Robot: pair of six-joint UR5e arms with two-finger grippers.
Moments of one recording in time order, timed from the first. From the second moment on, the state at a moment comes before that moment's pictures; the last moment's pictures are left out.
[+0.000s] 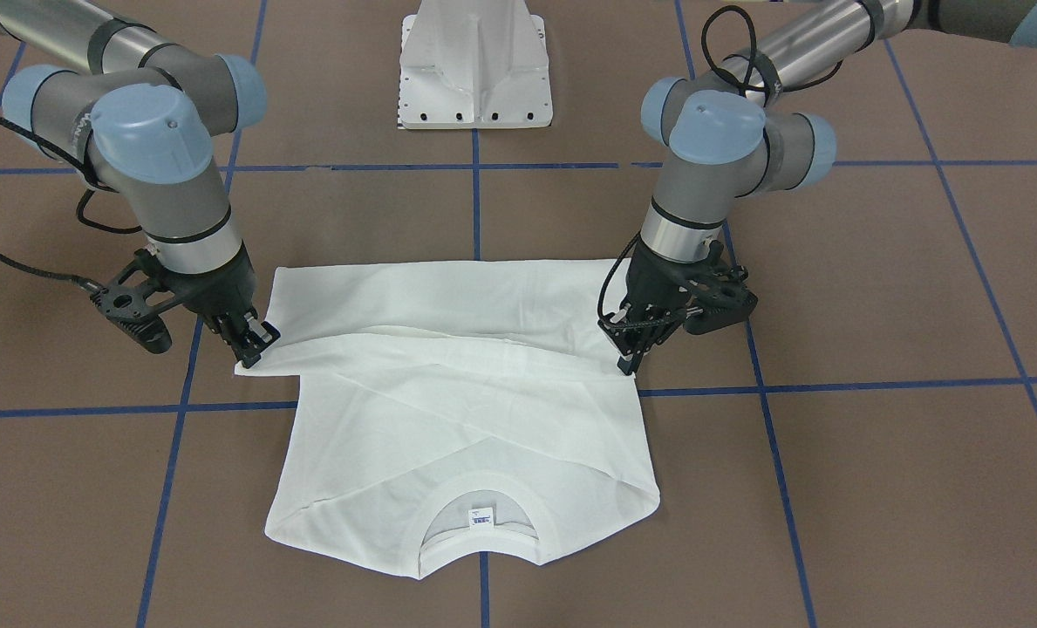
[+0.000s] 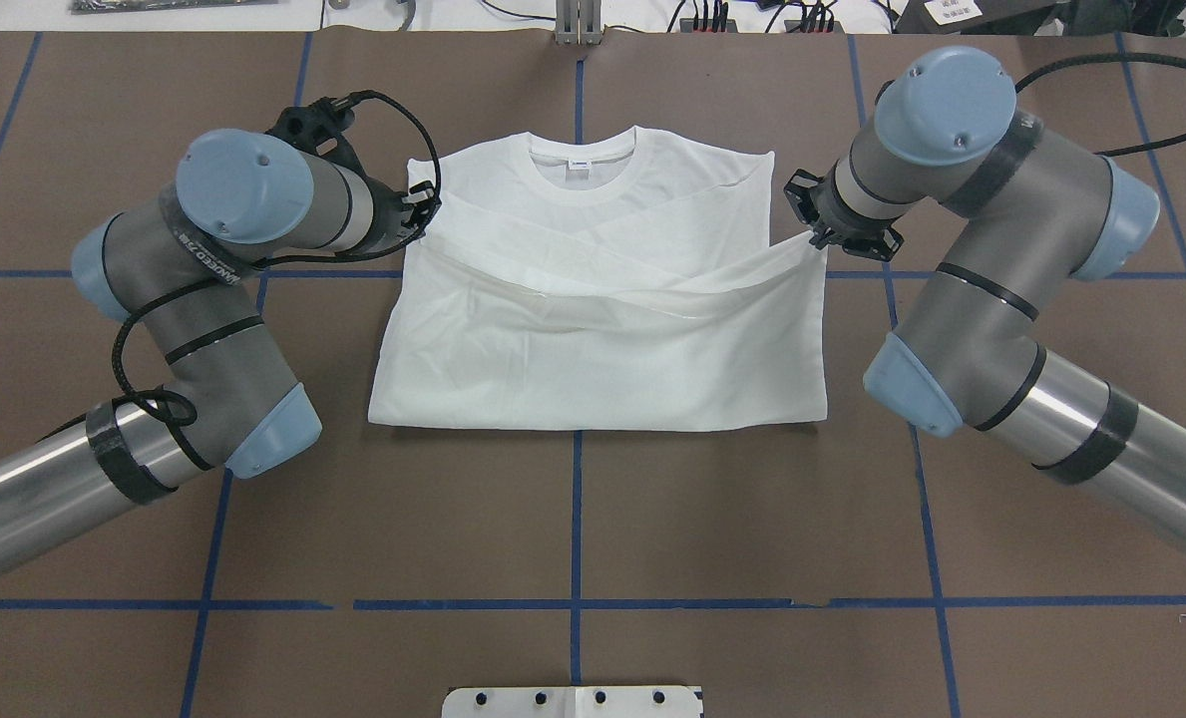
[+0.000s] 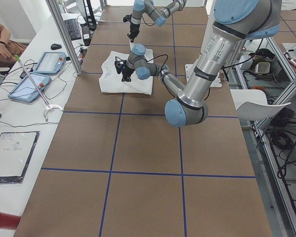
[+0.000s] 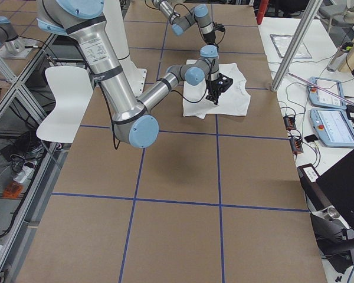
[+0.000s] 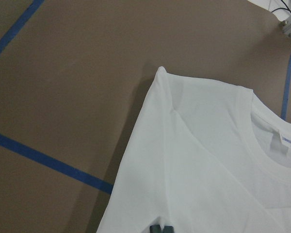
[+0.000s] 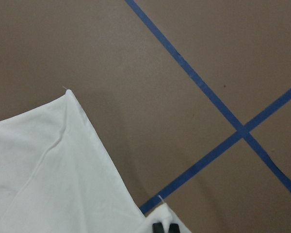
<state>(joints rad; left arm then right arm) -0.71 -2.16 -1.54 -2.05 -1.70 -1.59 0.81 -1.04 1.67 -1.50 1.86 1.63</state>
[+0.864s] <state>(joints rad) -0.78 -2.25 -1.24 -2.27 -1.70 -1.53 0.89 -0.80 1.19 -1.30 1.90 1.57</state>
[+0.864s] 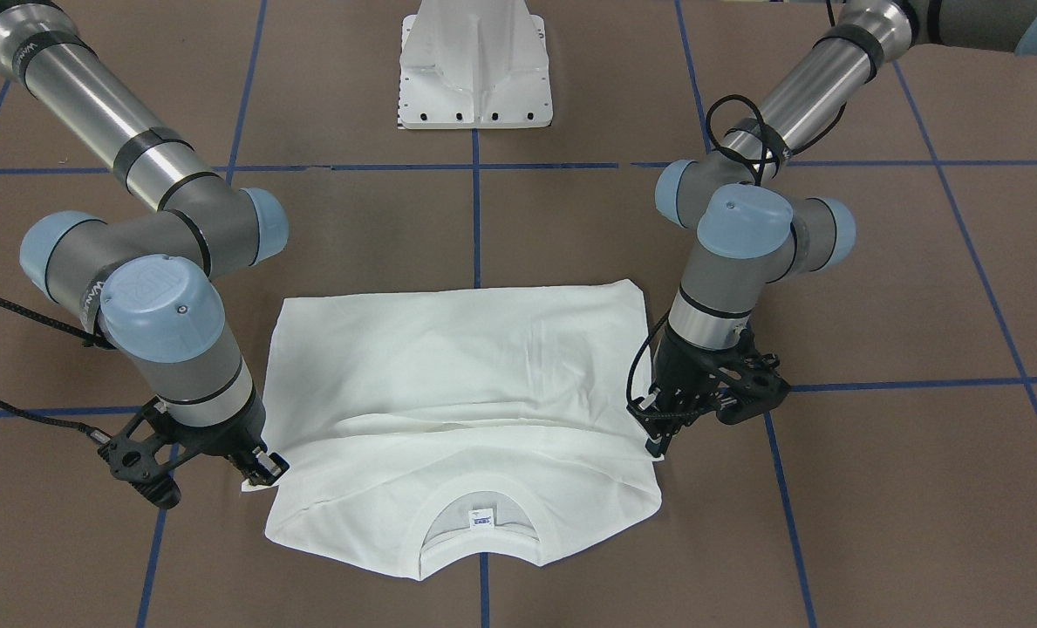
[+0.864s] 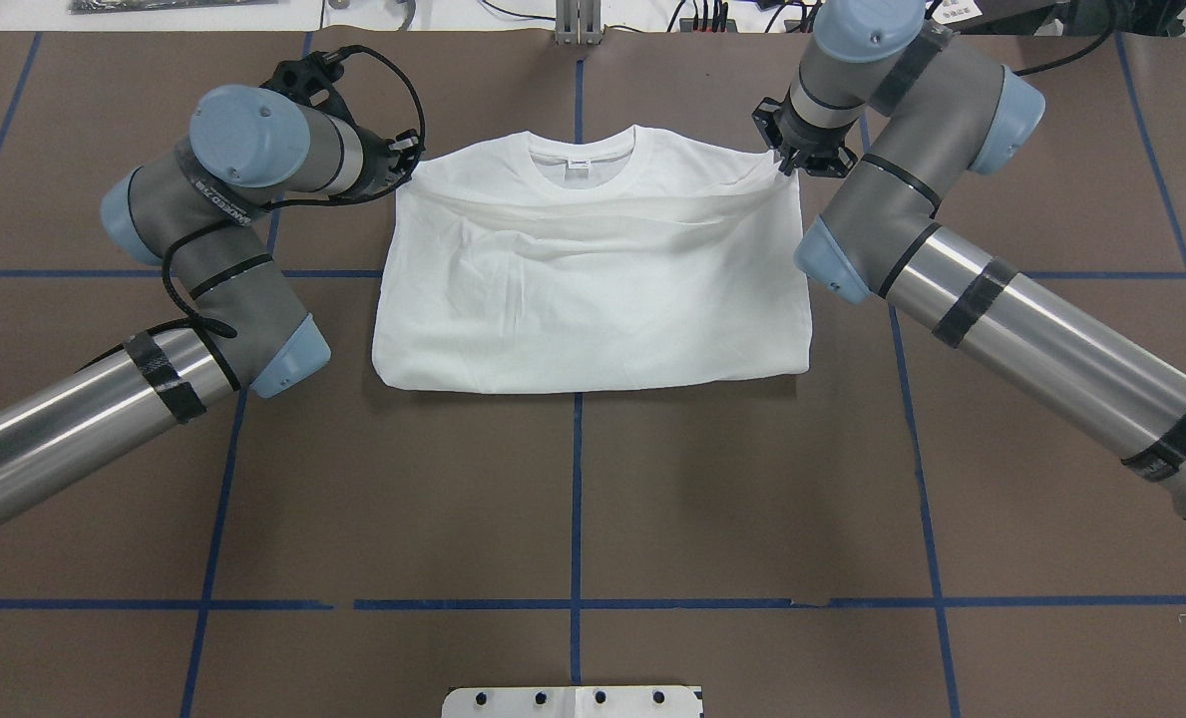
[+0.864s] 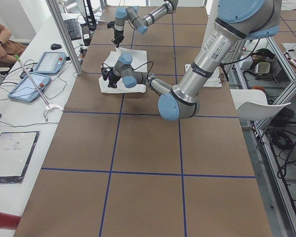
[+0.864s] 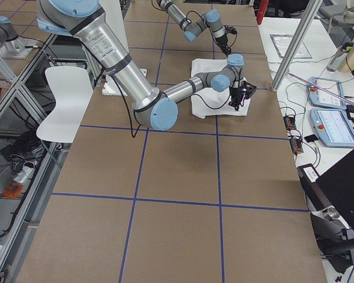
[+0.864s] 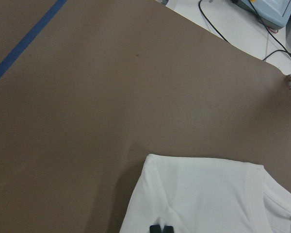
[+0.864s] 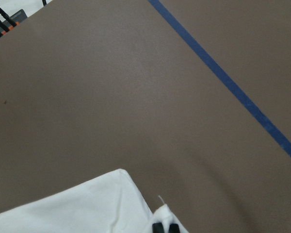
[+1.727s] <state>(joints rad) -0.79 -2.27 -1.15 -2.35 -1.70 -1.50 0.86 -0.77 1.10 -1.30 1.89 1.54</state>
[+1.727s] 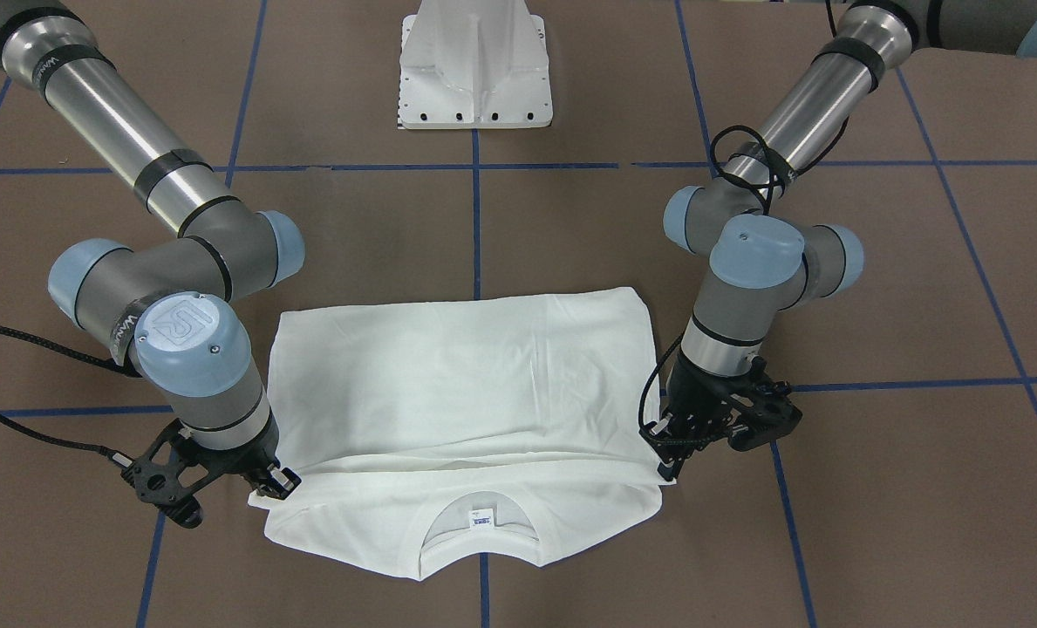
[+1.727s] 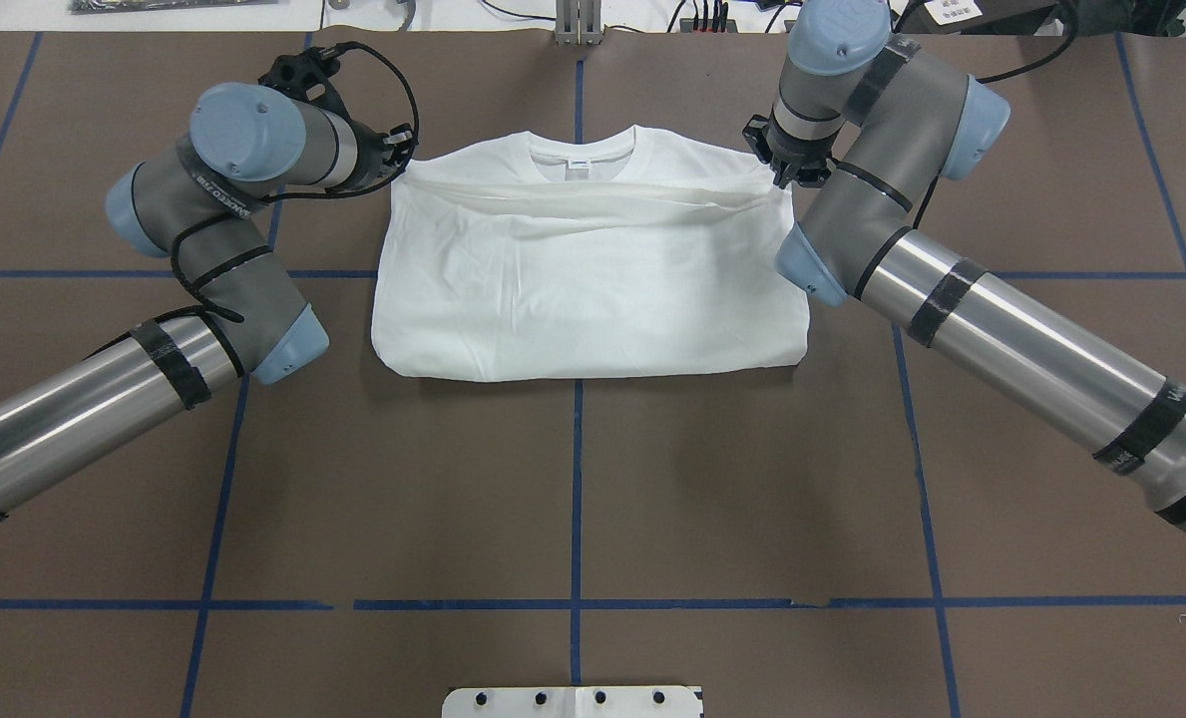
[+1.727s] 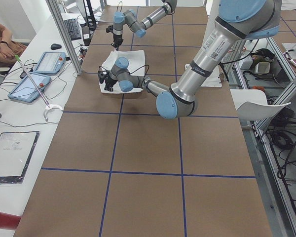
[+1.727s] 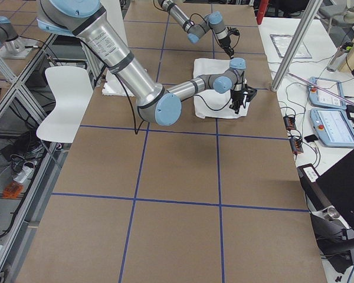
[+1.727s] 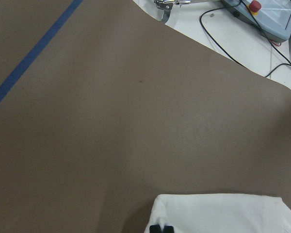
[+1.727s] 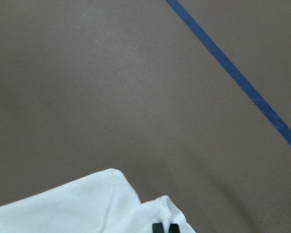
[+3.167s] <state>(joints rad) -0.86 -2.19 -1.21 -2.44 -1.83 -1.46 0.81 -1.15 1.53 -1.12 1.96 1.79</state>
